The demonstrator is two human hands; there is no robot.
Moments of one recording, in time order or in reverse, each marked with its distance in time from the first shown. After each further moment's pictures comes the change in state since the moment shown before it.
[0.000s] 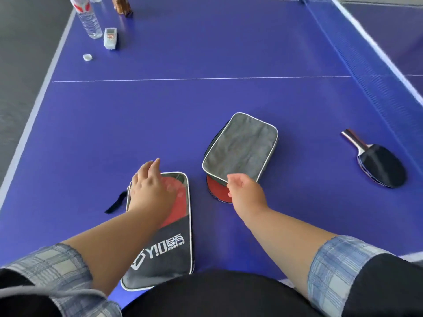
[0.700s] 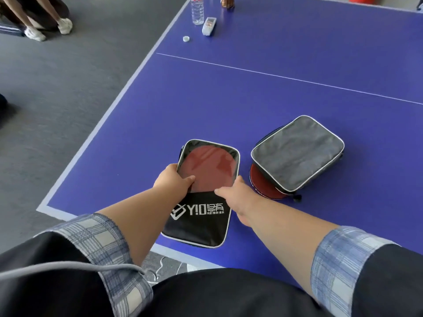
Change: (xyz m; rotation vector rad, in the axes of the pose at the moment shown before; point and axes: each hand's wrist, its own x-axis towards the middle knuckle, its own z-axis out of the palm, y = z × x) left_hand -0.062 -0.046 -0.009 -0.176 -0.028 -0.495; right_hand -0.030 0.002 0.068 -0.089 -0.628 0.079
